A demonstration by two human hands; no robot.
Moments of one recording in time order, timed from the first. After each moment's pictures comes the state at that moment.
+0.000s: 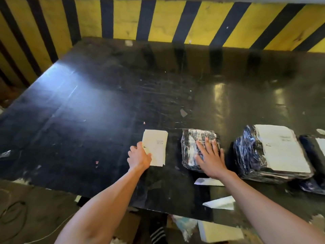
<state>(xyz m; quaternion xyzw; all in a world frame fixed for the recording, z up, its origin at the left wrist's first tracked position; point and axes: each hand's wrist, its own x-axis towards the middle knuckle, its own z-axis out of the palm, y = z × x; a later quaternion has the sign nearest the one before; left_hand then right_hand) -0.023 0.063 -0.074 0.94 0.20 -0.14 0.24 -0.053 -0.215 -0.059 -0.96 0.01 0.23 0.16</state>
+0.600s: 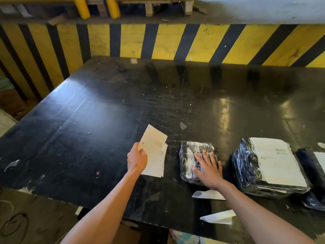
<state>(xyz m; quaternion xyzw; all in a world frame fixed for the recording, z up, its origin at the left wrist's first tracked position) -0.020 0.047 -0.005 0.88 0.22 -0.02 0.43 -0.049 -0.222 -0.054 -0.95 0.00 0.23 0.23</state>
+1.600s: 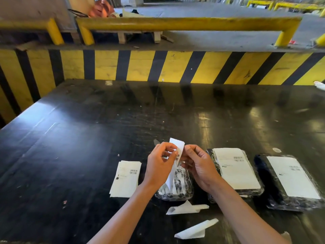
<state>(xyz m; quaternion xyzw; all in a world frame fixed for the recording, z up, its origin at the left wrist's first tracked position) -0.046 -0.102 0.082 0.80 -0.11 0.07 0.59 -0.073 -0.246 0.100 -0.52 0.10 0.03 0.85</state>
